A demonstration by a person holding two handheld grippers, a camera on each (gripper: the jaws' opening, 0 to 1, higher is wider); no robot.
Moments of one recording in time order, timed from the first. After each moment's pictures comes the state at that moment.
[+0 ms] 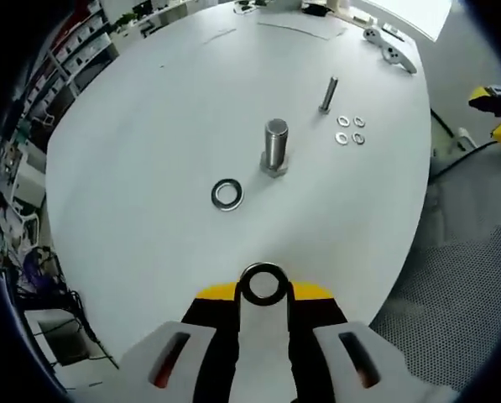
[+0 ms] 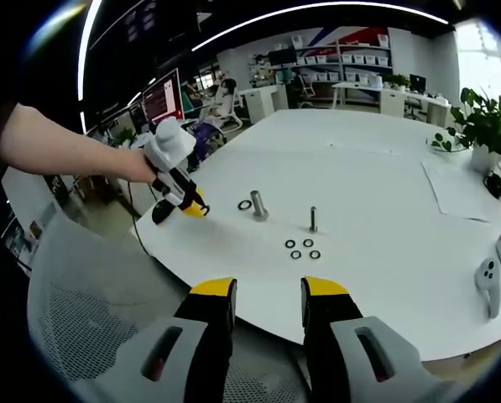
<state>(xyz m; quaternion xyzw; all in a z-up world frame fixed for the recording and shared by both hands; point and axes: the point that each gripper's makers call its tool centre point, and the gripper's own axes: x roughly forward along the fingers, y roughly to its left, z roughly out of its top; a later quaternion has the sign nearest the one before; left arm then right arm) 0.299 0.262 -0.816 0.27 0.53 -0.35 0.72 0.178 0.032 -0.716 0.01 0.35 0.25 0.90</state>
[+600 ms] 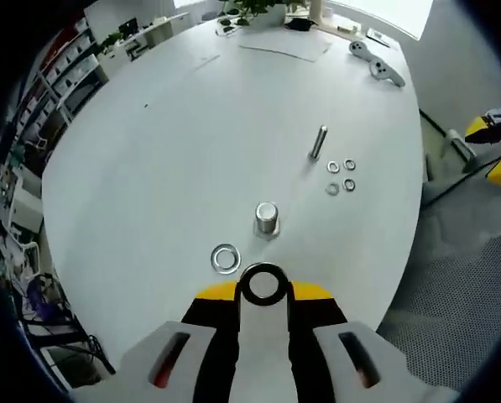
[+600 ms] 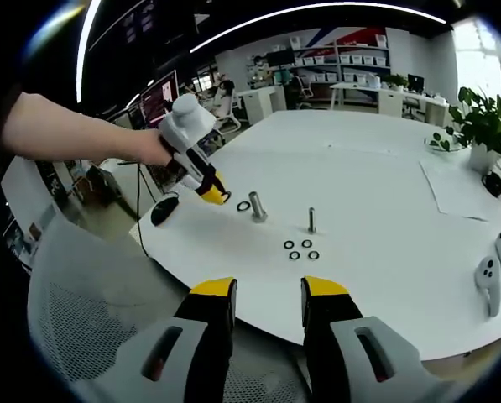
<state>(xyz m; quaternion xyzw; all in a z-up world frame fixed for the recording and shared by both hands) 0.330 0.213 -0.791 0.29 0.50 -0.39 0.72 0.179 0.031 -0.716 0.01 0.35 0.25 0.90</state>
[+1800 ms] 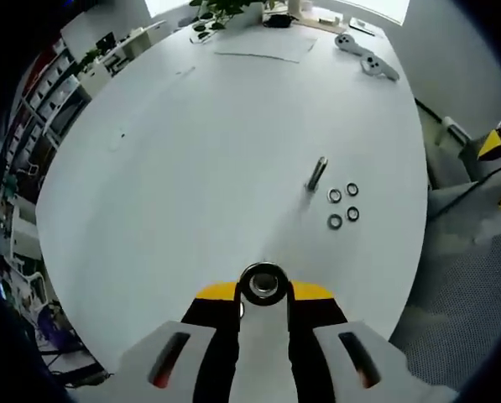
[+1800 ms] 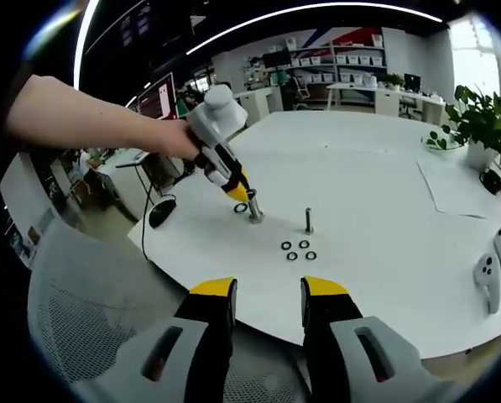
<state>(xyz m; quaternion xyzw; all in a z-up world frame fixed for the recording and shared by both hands) 0.357 0.167 -0.800 0.32 0.49 -0.42 0.70 0.180 0.027 -0.715 0.02 0.35 0.24 0.91</state>
